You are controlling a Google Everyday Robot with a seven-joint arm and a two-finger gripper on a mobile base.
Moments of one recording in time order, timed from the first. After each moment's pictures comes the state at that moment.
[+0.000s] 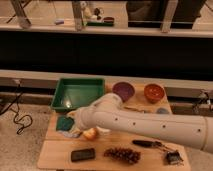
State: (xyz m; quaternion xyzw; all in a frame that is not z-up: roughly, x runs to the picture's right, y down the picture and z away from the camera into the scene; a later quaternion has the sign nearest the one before) arm -0.141 0.145 0.666 -0.15 -0.36 0.00 0.92
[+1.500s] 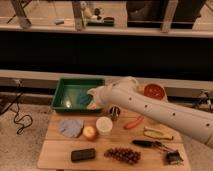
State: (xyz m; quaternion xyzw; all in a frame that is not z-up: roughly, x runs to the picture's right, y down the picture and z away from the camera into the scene) arm -0.061 0.030 0.730 -0.09 -0.30 0.07 0.95
